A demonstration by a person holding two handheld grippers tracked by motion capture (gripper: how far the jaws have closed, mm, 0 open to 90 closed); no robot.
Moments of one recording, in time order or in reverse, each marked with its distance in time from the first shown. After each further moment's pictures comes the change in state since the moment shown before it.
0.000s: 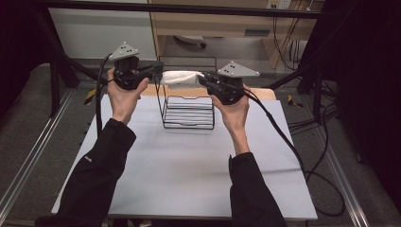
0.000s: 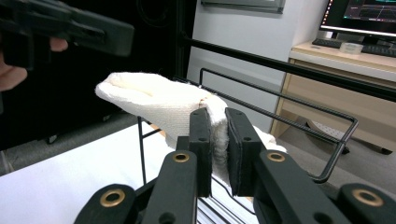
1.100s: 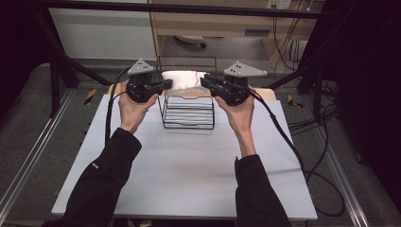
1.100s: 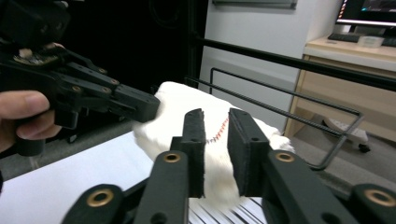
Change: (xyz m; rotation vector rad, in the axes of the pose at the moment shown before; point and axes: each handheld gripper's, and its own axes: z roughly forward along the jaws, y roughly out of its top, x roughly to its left) left arm -0.012 -0.036 0.022 0.115 -0.027 0.038; right arm -0.004 0.003 -0.014 0.005 0.059 0.037
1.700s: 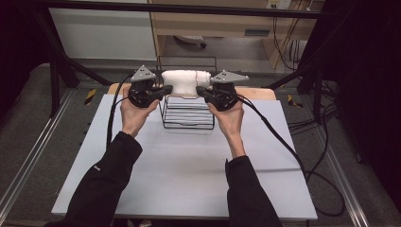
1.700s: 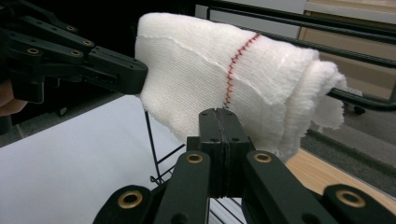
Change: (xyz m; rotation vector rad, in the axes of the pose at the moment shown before) left arm 0.002 -0.018 0.010 0.028 0.010 0.012; right arm 0.004 -0.029 0.032 0.147 -0.036 0.019
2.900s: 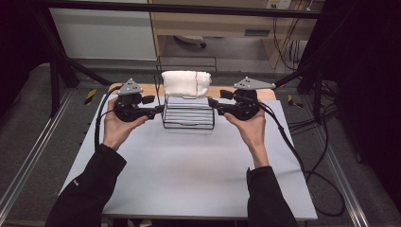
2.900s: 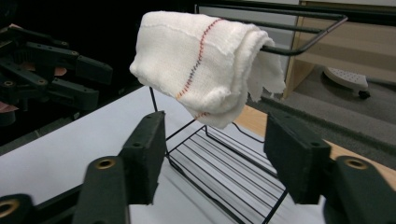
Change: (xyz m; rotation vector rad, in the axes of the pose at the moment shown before) left arm 0.001 -0.034 -0.041 0.090 -0.012 0.019; right arm -0.012 -0.014 -0.058 0.000 0.013 0.082
